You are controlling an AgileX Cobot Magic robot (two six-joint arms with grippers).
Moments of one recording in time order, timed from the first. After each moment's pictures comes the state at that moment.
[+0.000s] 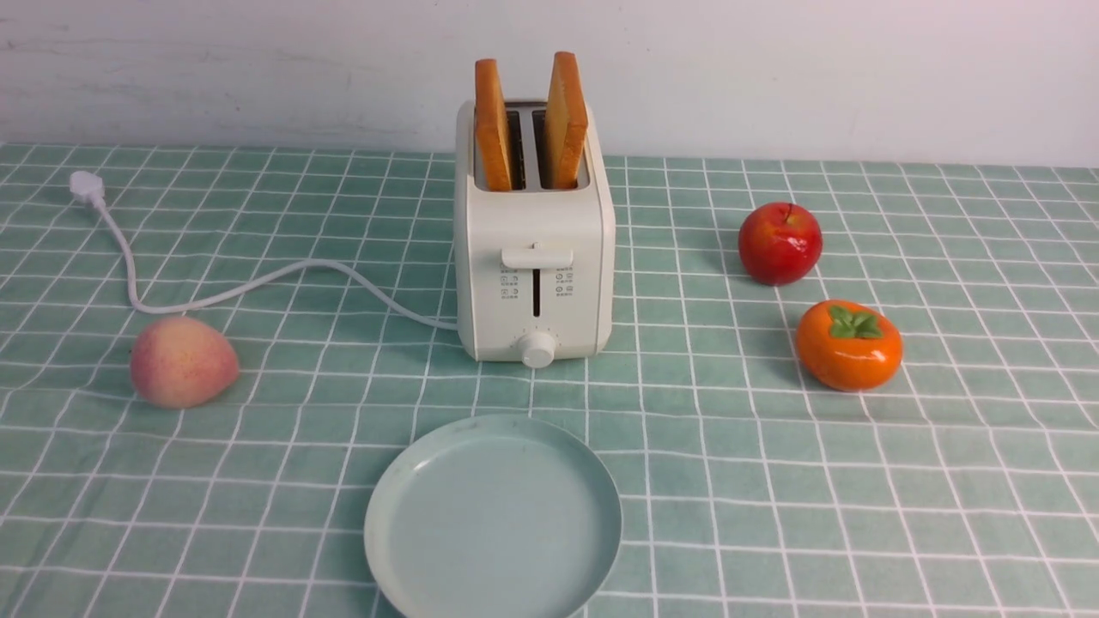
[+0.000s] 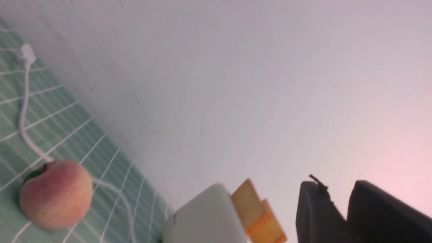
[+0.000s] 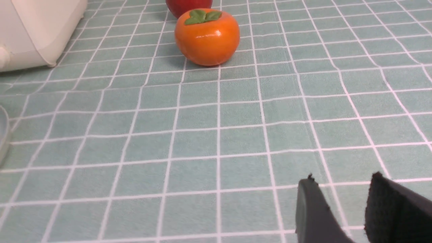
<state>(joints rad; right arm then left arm) 0.00 -0.01 0.02 0.14 0.36 0.04 -0.09 -0.01 0.03 -0.52 -0.31 -0.50</state>
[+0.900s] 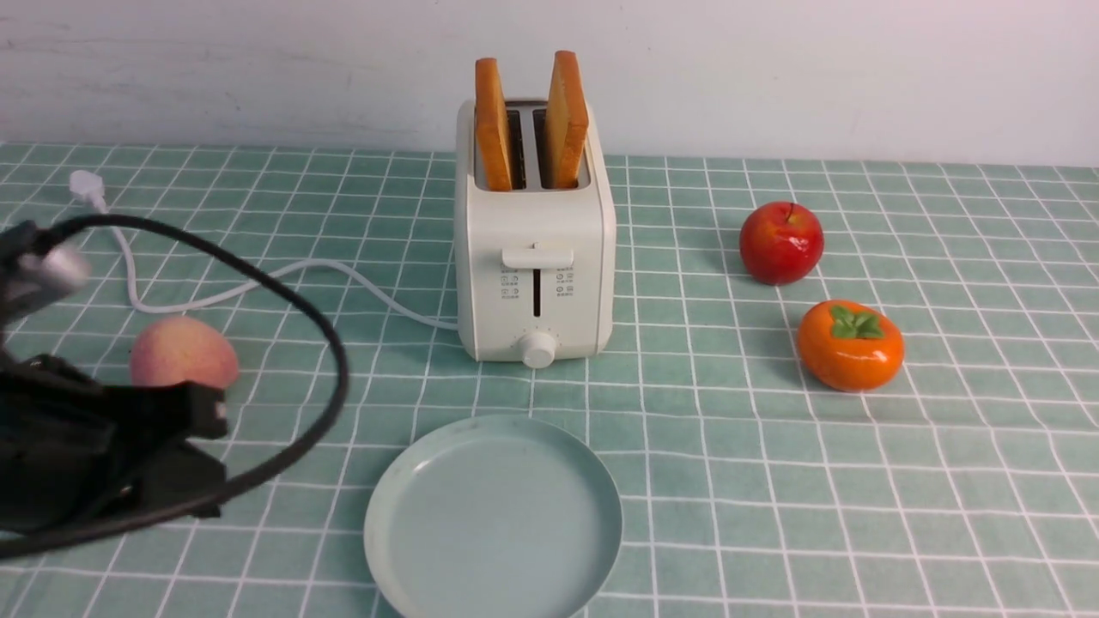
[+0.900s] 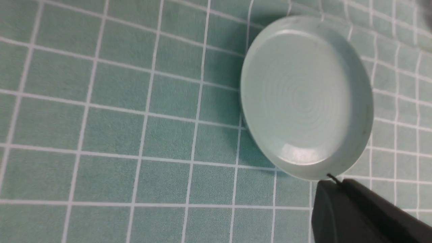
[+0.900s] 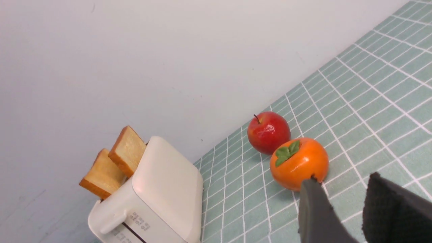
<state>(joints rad) 0.00 -0.01 0.02 0.61 0.02 0.10 -0.10 1.06 -0.81 -0.46 0.86 -0.12</state>
